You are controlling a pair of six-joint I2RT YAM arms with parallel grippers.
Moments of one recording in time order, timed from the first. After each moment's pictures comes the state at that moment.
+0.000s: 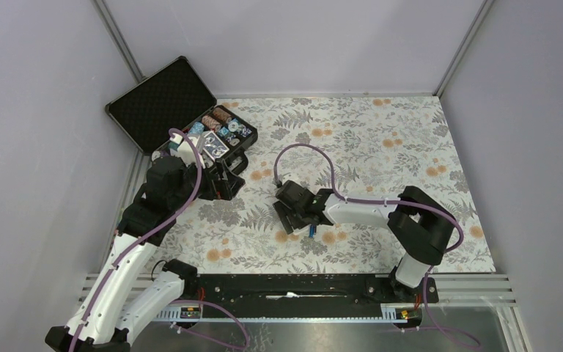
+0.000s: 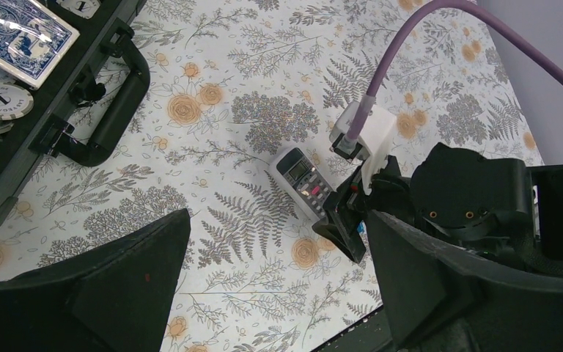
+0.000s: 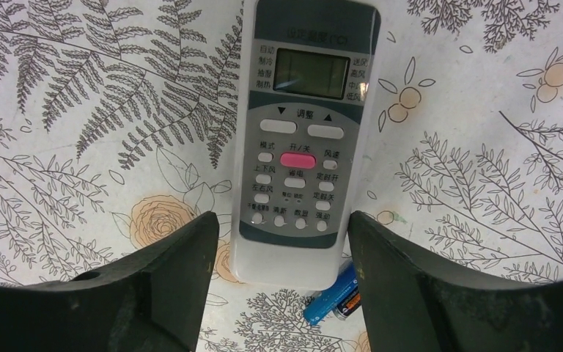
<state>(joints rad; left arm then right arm) -0.36 0.73 0.89 -0.58 0.22 -0.38 1.01 1.71 0.98 -0.36 0.19 0.43</state>
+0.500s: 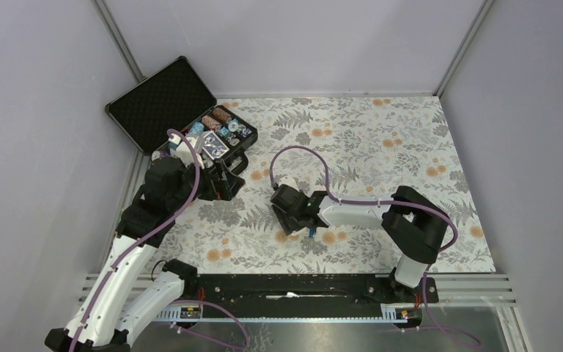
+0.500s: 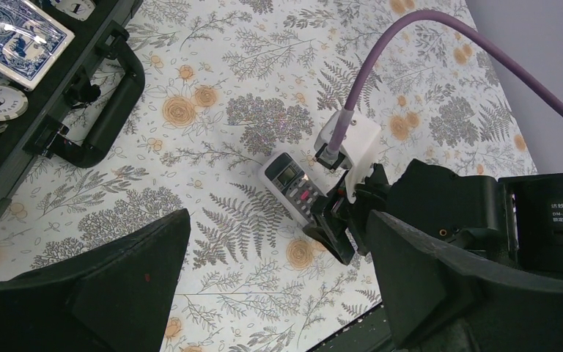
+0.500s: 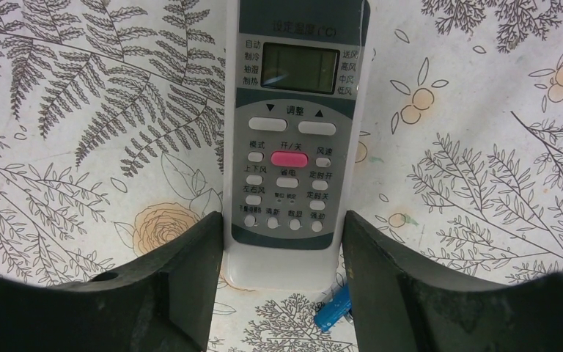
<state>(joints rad) -0.36 0.72 0.89 -0.58 0.22 -0.39 1.05 1.75 1.01 -0.38 0.25 0.45</state>
